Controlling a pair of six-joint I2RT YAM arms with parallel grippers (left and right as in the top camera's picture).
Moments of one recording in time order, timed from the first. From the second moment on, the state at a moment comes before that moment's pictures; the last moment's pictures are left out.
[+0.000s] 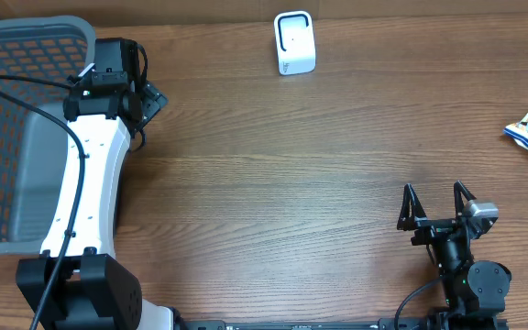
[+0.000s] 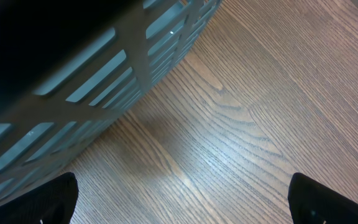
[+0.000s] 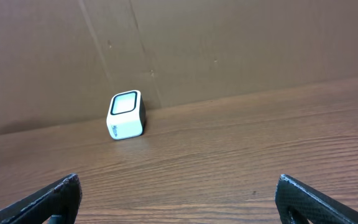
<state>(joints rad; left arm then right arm) 0.05 1.67 1.52 -0.97 -0.31 -0.79 -0.01 0.01 0.02 -0.02 -0.13 0.23</state>
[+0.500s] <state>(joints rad) 0.05 1.66 1.52 -1.00 -0.31 -0.77 -0.01 0.01 0.02 -0.02 -0.13 0.23</state>
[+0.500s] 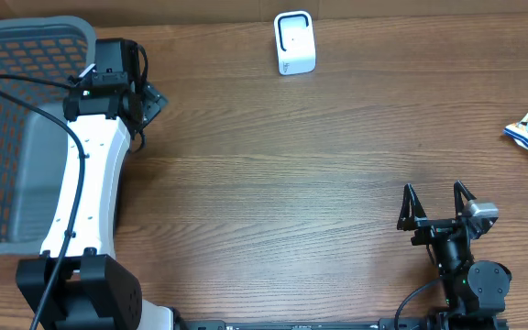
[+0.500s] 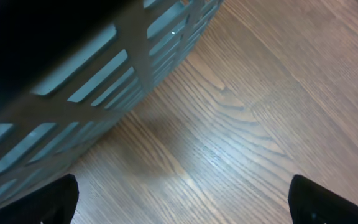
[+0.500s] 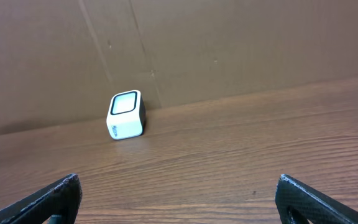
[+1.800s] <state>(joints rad) -0.07 1.25 1.39 -0.70 0.15 -0.35 -0.01 0.01 0.02 -0.02 -0.12 0.23</state>
